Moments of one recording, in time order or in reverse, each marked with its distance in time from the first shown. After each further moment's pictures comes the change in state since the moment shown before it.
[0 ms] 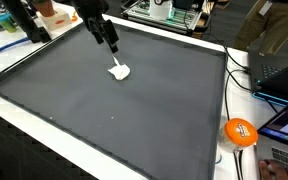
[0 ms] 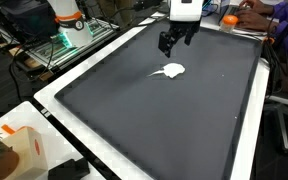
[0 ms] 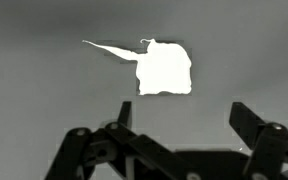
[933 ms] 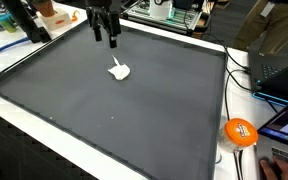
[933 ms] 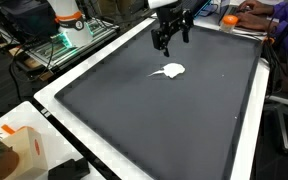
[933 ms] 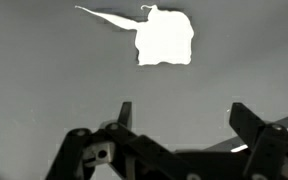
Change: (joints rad) arm 0.004 -0.163 0.028 -0.327 0.029 0.496 -0.055
